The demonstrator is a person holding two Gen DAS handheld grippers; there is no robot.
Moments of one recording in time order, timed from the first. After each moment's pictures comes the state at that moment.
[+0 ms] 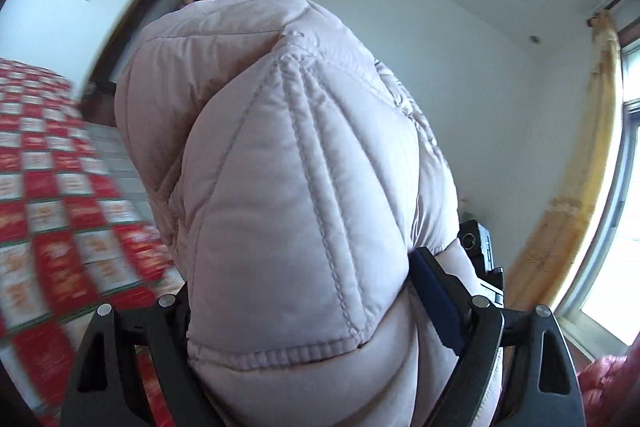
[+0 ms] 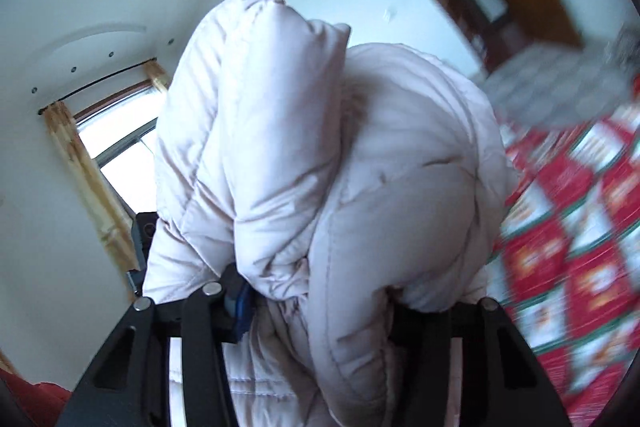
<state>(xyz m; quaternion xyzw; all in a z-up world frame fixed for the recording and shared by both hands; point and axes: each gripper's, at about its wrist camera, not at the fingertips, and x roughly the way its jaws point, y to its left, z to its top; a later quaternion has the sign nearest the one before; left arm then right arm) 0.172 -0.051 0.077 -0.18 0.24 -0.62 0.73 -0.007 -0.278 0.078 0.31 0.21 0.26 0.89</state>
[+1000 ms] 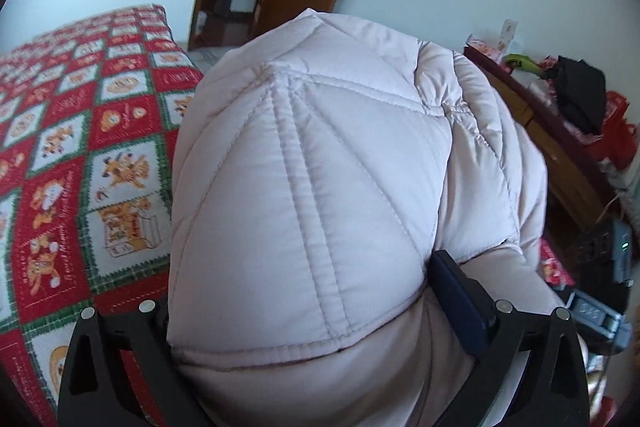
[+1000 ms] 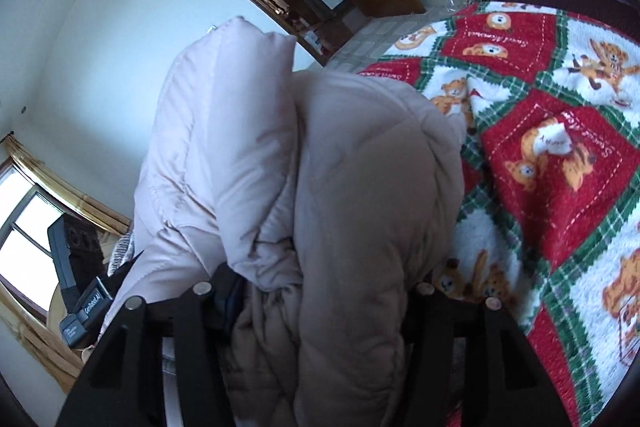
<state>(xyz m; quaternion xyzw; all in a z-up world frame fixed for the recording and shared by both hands) 0.262 -0.216 -0.105 0.01 0.40 -0.36 0.85 0.060 -0.432 -0.114 0.39 0.32 0.03 0.86</state>
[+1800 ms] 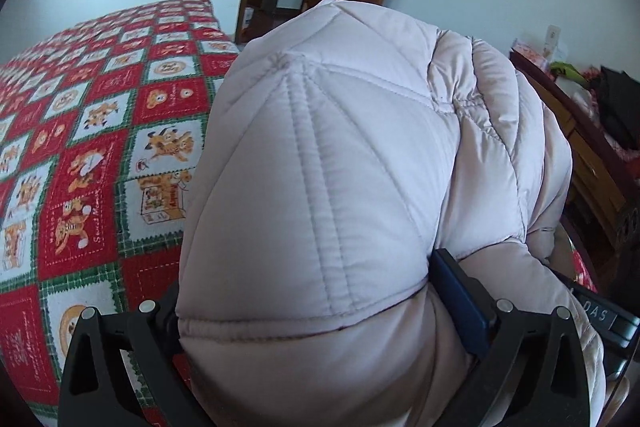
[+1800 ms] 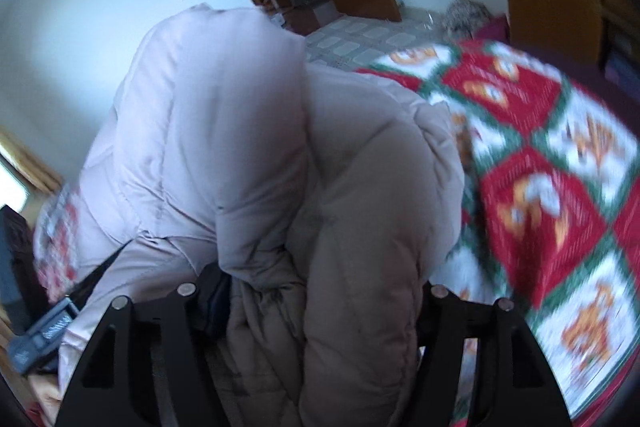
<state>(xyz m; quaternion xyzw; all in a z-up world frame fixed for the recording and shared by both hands) 0.270 -0.206 -0.117 0.00 0.42 -0.27 0.87 0.103 -0.414 -0.083 0.26 0.39 -0.05 0.88</state>
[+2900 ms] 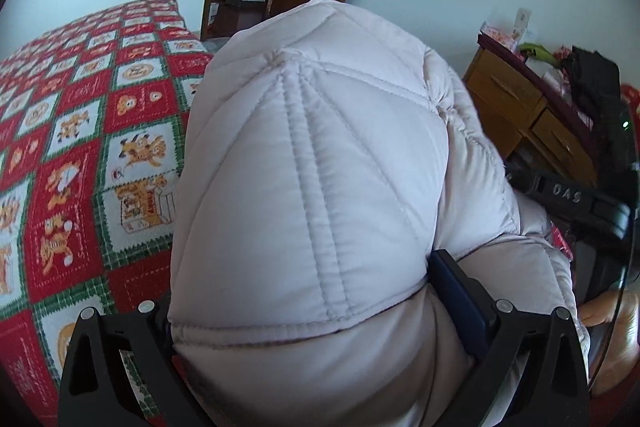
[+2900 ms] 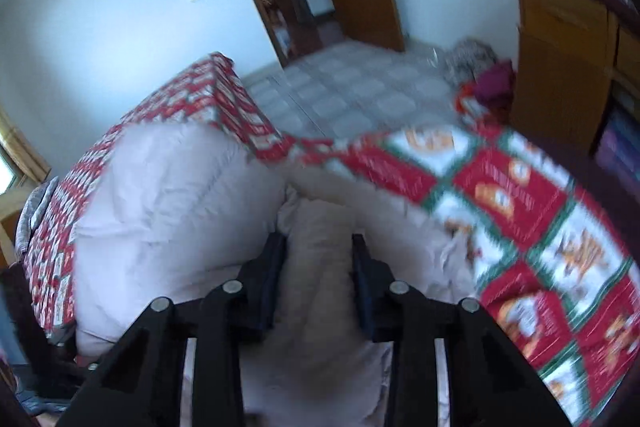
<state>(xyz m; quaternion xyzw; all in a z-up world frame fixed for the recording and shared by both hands) 0.270 -0.208 -0.110 0.03 0.42 -0.33 0.84 0.134 -0.427 -0.067 0.26 0.37 -0.07 0.89</state>
